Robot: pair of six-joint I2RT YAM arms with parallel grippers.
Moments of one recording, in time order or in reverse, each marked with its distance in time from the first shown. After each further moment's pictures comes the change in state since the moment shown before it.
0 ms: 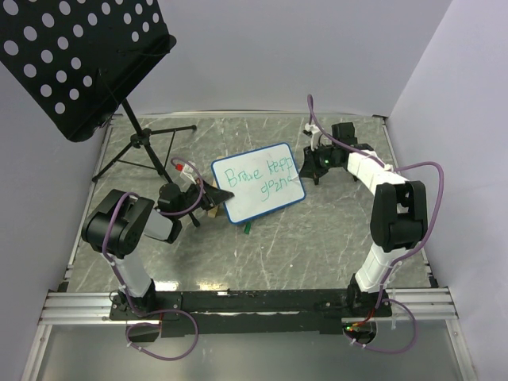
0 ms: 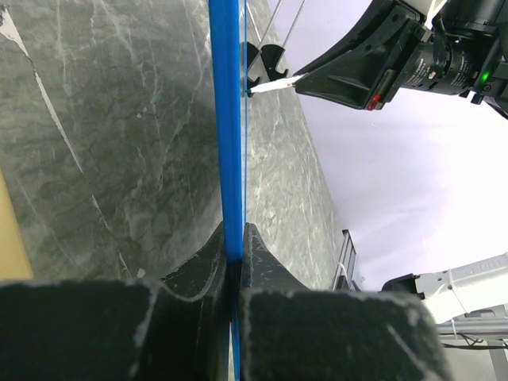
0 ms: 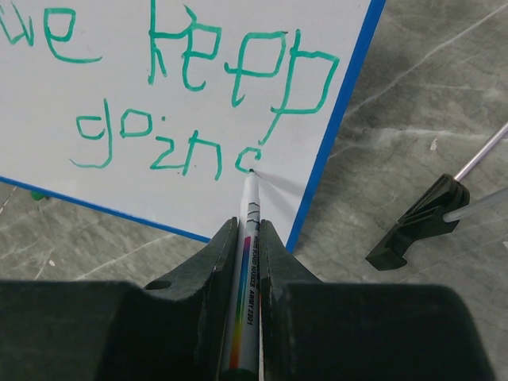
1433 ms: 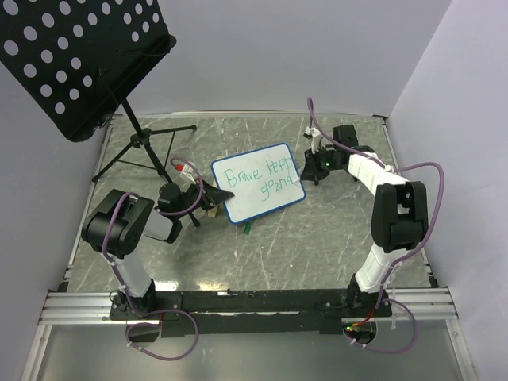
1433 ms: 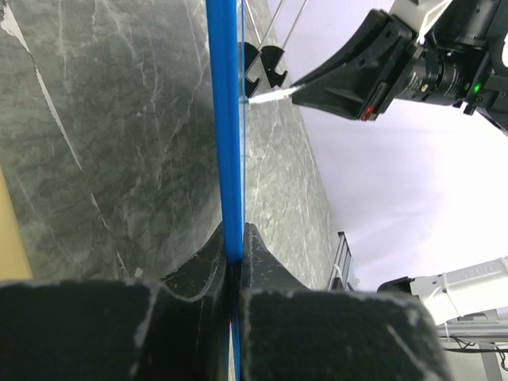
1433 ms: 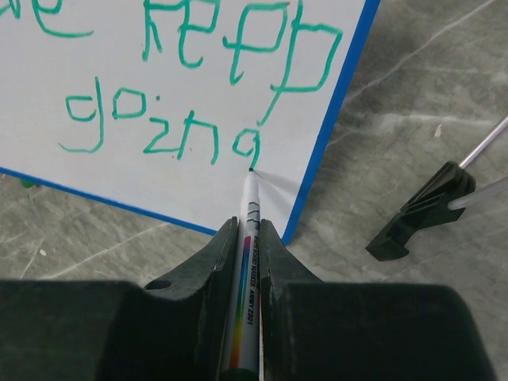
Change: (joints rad) left arm 0.000 0.000 0.000 -0.002 -0.004 -0.019; right arm -0.002 -0.001 -0.019 -0.006 0.003 -0.030
